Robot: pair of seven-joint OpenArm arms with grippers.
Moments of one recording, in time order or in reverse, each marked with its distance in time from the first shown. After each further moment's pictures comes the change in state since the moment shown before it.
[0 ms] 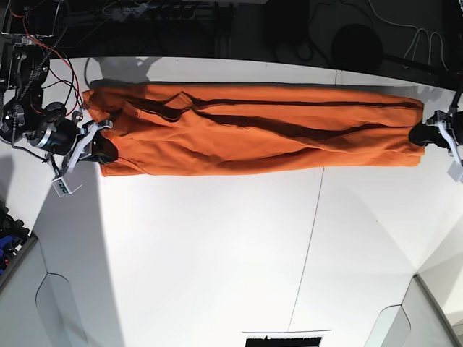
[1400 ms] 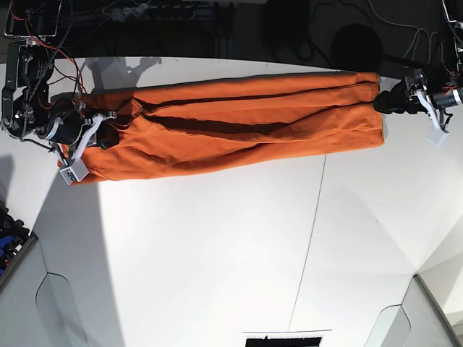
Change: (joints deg) left arm 8.3 11.0 -4.3 -0.2 -10.6 0.1 2.2; right arm 0.0 0.2 -2.3 -6.7 -4.7 0.0 0.7
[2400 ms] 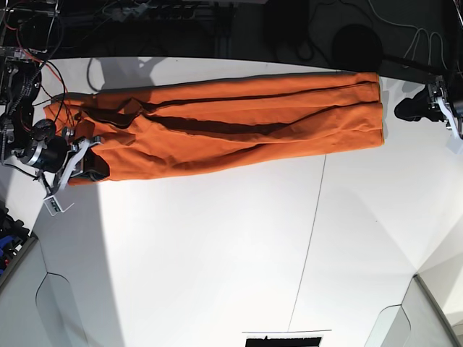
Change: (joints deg) left arm -0.6 -4.3 -4.5 0.0 -5.3 0.0 7.1; right arm 5.0 0.8 3.0 7.3 6.2 -0.8 -5.9
